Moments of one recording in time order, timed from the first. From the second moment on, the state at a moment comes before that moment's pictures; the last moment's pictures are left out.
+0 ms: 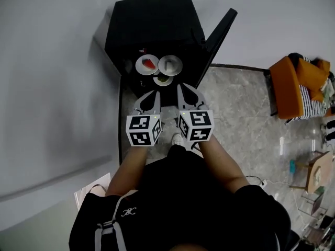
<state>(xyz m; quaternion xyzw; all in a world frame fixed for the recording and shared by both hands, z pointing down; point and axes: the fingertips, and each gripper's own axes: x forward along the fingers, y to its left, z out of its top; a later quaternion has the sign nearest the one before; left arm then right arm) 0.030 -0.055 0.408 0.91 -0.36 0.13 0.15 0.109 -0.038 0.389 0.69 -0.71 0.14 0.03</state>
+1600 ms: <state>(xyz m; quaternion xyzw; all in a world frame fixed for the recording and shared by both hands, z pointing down) 0.023 -0.175 0.727 0.71 -0.38 -0.15 0.57 0.077 -0.141 0.619 0.57 -0.76 0.12 0.28</state>
